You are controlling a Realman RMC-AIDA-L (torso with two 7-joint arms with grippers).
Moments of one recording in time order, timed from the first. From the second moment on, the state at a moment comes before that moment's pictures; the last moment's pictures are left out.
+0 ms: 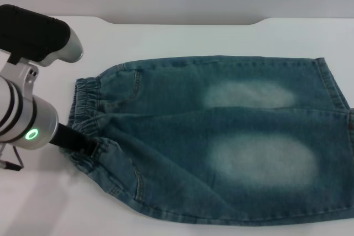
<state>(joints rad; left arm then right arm) -0.31 -2.06 -1.45 -1.77 2.75 -1.56 0.06 0.03 2.08 2.20 1.83 -2.44 1.64 -0.29</state>
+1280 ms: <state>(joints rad) -0.39 -2.06 -1.45 -1.65 2.75 -1.52 0.08 -0.10 2.08 2.04 1.77 -2.35 1.62 -0.18</state>
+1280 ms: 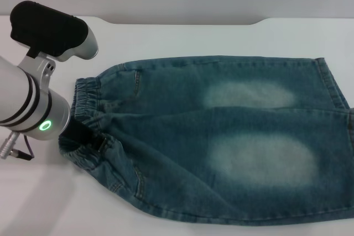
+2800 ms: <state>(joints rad) -0.41 -2.06 -1.45 -1.64 2.74 -1.52 0.11 -0.10 2.08 1.99 1.66 -2.34 1.56 -0.20</state>
